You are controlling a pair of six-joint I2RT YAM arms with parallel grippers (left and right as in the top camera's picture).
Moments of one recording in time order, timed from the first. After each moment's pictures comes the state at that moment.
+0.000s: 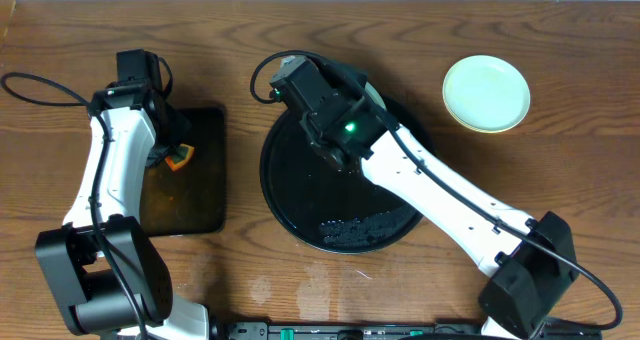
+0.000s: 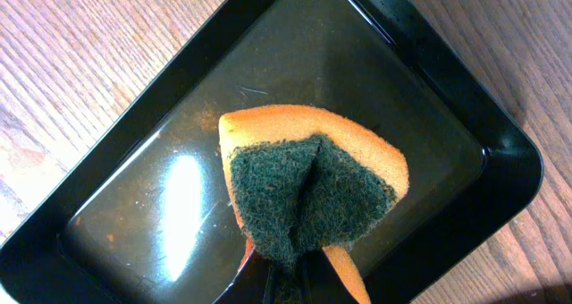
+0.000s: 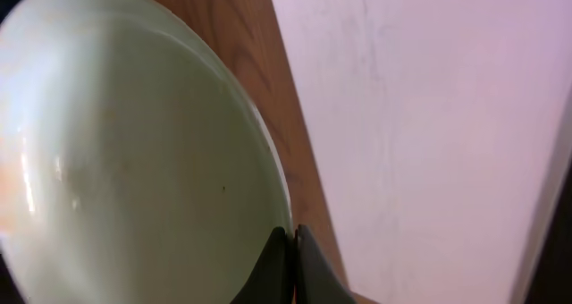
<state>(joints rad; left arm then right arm) 0.17 1.70 1.30 -0.92 -0.17 -0.67 0.81 1.87 1.69 -0.68 0.74 -0.69</state>
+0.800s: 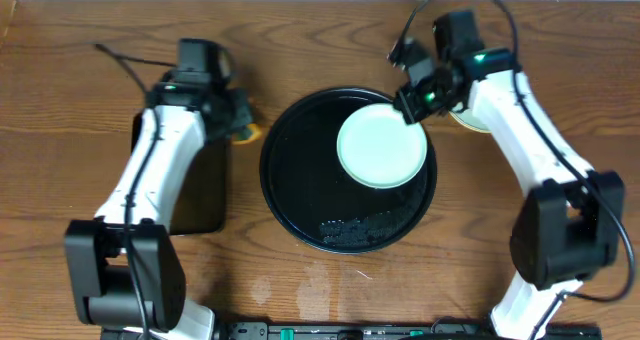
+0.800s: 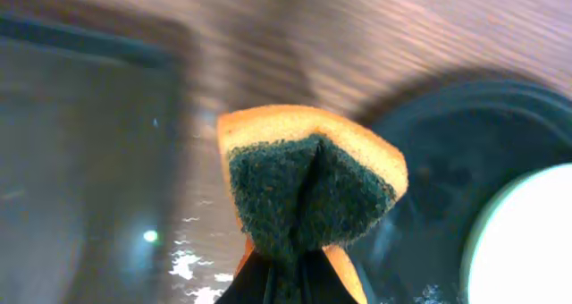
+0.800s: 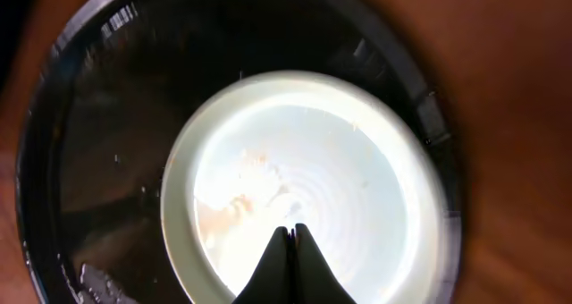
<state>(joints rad) -0.10 1.70 1.30 -0.74 0.10 -0.40 0.24 1.95 1.56 -0.85 -0.42 -0.23</state>
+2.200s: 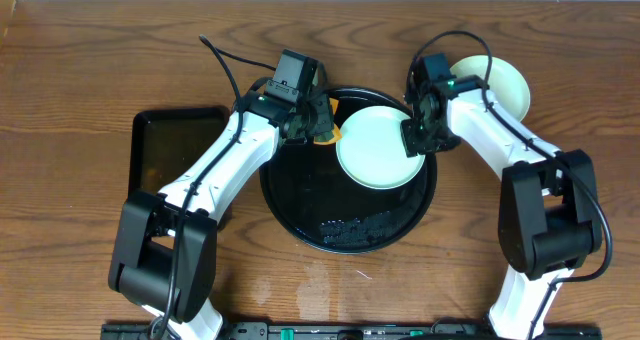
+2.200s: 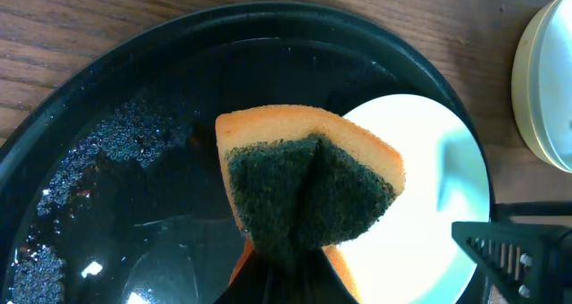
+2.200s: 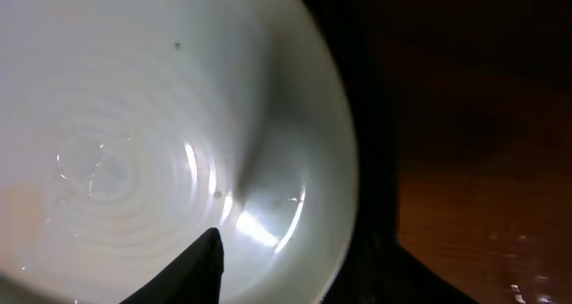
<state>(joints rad) -0.40 1.80 1.30 -0.53 0.18 -0.56 0.28 2.00 1.39 -0.85 -0.04 0.11</state>
